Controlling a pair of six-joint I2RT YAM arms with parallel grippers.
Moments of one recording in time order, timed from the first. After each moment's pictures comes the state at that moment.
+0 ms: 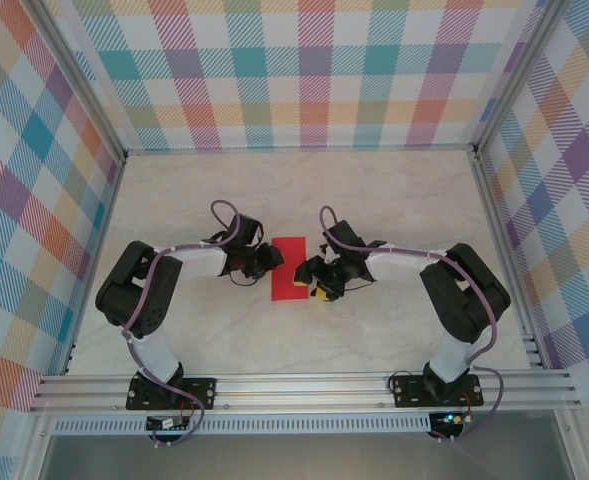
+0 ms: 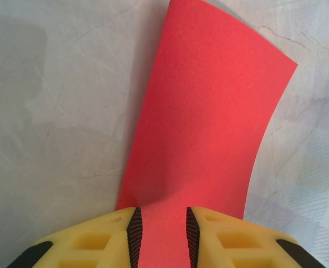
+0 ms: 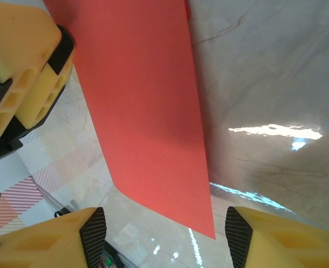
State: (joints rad) left arm -0.46 1.77 0.88 -0.08 0.34 -0.90; right arm 0.67 1.73 0.91 -0.24 -0.57 1.03
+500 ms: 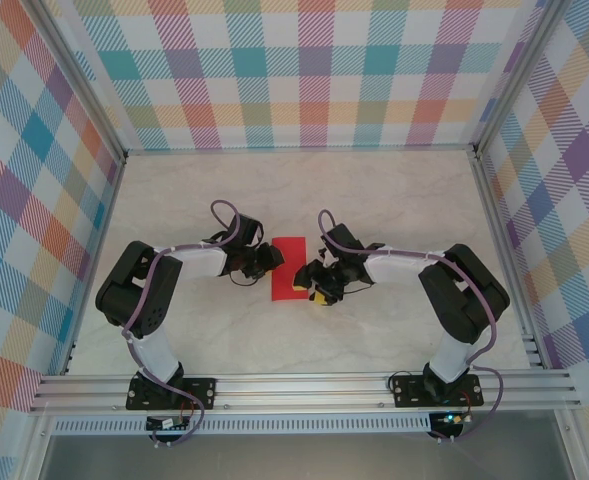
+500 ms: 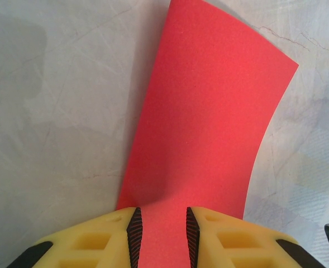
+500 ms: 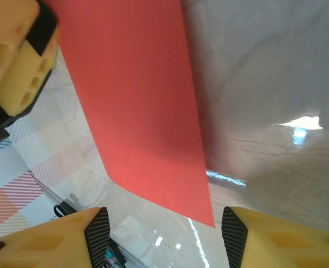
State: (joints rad) left arm -0.46 1.77 0.88 -0.08 0.34 -0.90; right arm 0.68 1.73 0.90 -0.24 -0.58 1.05
